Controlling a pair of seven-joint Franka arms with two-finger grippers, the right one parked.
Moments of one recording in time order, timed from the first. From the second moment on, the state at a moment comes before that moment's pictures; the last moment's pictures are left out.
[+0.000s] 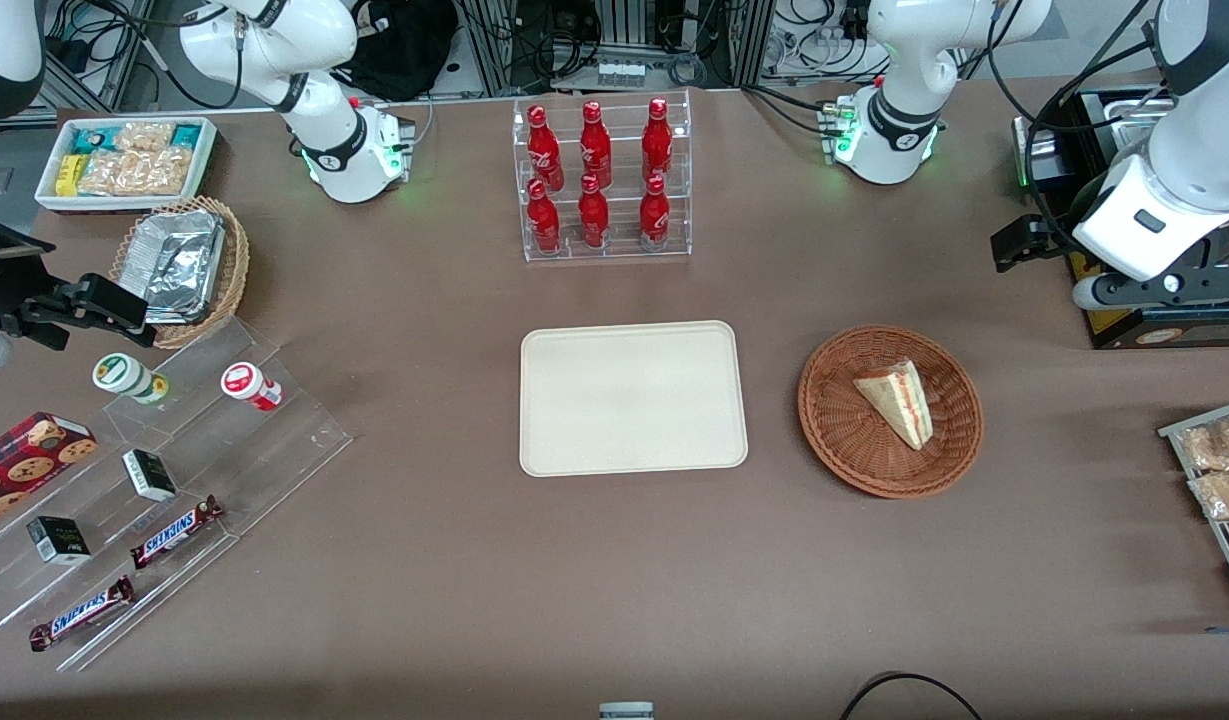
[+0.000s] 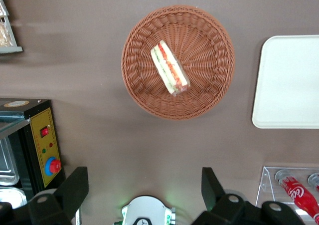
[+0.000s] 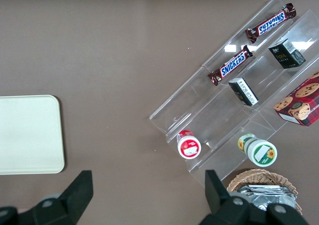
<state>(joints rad) -0.01 0.00 -0.13 -1.59 0.03 1.42 -0.16</state>
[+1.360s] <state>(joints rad) -0.01 0.15 -0.13 -1.91 0.02 1.89 -0.21</state>
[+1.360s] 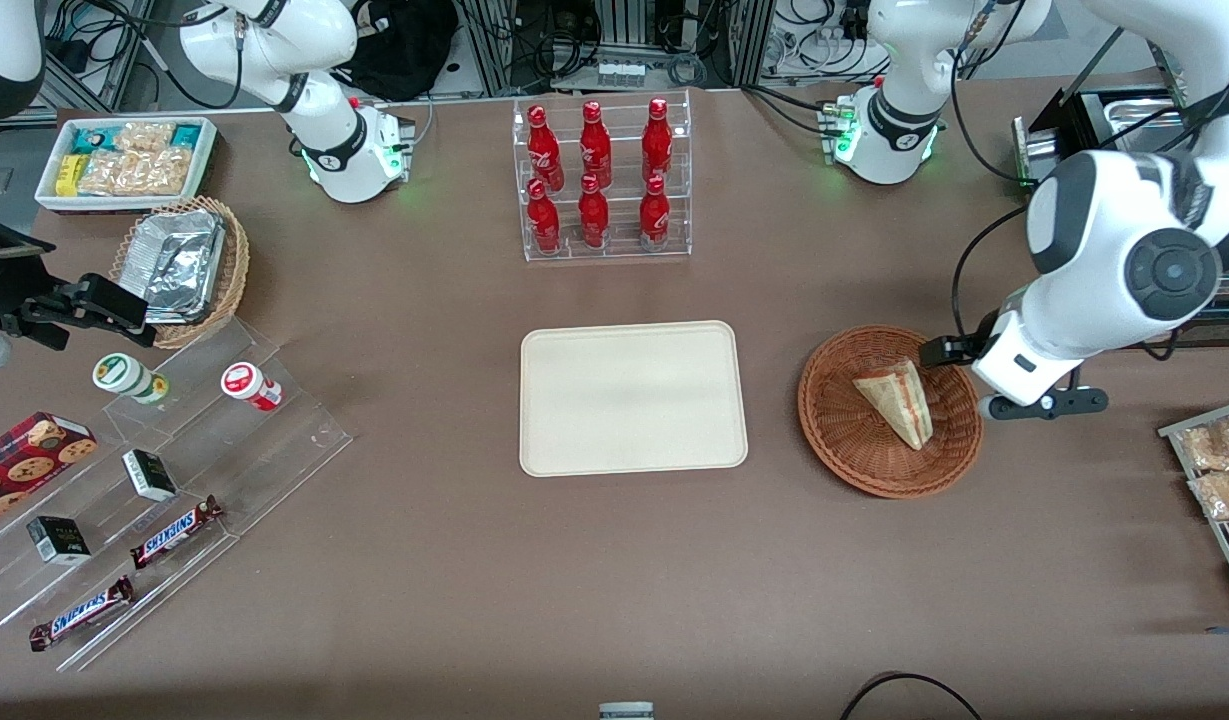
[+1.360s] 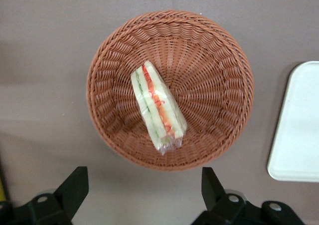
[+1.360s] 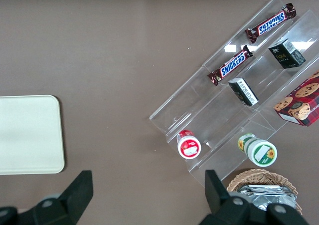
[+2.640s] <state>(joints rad) -0.05 0.17 -0.13 -2.26 0.02 2.37 -0.78</state>
